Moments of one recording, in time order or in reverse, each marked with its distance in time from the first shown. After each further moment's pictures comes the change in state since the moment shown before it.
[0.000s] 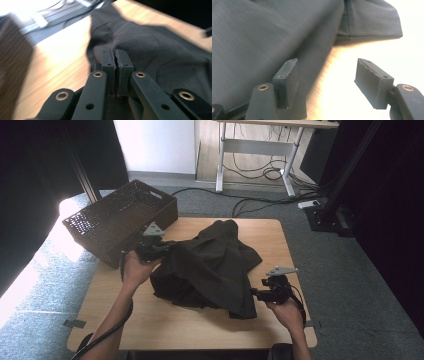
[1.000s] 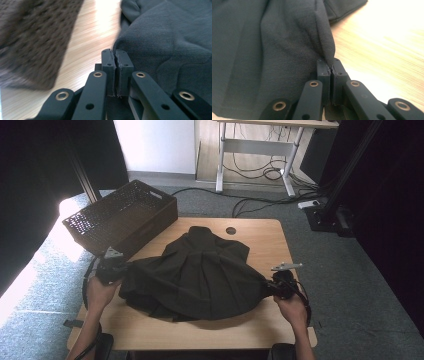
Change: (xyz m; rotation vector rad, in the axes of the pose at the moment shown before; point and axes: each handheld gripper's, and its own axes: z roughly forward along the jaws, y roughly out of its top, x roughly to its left) left arm 0.065 -0.121 -0.032 0.117 0.184 -0.169; right arm -0.016 0.008 -0.015 0.054 -0.094 0.037
